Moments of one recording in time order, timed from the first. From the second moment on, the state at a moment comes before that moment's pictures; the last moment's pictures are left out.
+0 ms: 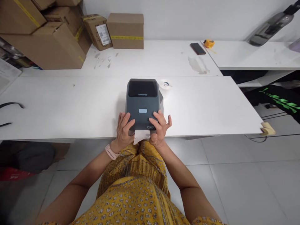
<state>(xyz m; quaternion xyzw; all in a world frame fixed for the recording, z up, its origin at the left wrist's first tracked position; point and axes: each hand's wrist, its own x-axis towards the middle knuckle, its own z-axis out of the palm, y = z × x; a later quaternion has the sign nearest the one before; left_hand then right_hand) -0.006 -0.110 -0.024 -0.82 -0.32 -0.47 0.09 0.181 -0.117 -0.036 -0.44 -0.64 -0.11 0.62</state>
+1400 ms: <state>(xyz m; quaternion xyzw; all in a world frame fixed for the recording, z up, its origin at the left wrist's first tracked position) 0.019 -0.181 0.011 -0.55 -0.48 -0.54 -0.41 0.176 -0.125 -0.046 -0.43 -0.56 -0.05 0.70</state>
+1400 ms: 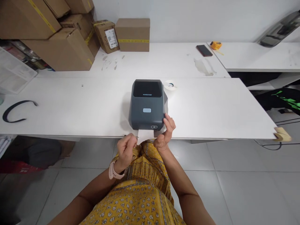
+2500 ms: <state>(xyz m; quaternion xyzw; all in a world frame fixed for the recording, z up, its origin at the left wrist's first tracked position) 0.007 -0.113 -0.002 -0.63 -0.40 -0.60 -0.28 0.201 -0.152 0.015 -0.54 -0.62 0.14 0.55</state>
